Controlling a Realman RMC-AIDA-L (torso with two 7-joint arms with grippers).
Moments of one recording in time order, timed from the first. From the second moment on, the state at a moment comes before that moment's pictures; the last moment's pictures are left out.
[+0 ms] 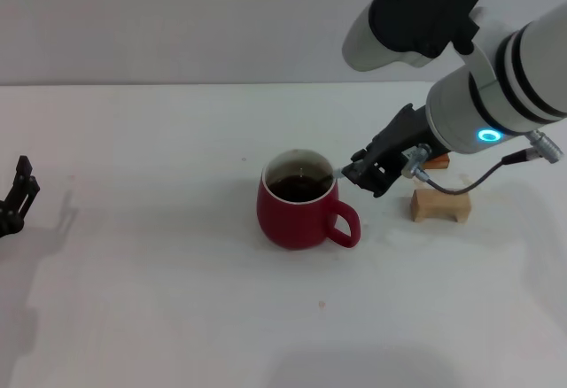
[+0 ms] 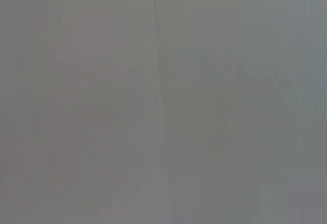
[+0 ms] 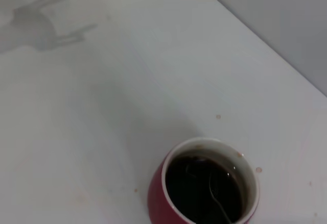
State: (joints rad) left arm -0.20 -2.07 -0.95 -0.26 2.35 1.24 0.01; right arm 0.71 2.07 1.51 1.54 -2.60 1.45 -0.42
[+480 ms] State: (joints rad) left arm -0.20 -2.07 -0.95 -0.26 2.35 1.24 0.01; right arm 0.70 2.08 1.48 1.57 -2.59 1.46 -0.42
